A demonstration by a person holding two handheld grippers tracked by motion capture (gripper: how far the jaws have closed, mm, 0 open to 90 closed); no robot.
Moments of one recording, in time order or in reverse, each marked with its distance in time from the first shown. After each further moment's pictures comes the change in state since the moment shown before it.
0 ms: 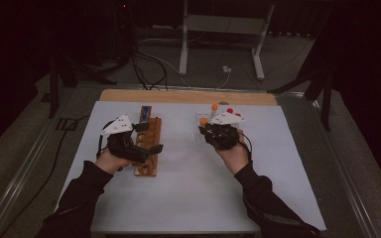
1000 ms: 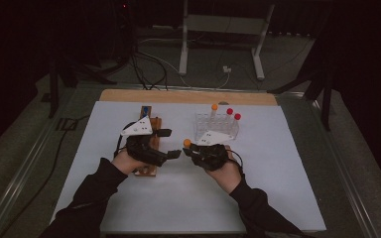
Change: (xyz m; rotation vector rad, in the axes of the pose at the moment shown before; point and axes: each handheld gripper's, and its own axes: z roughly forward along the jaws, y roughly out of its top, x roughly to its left) left arm -0.023 0.011 0.039 0.037 -0.144 0.042; right arm 0.054 -0.012 -0.012 0.011 0.197 -0.081
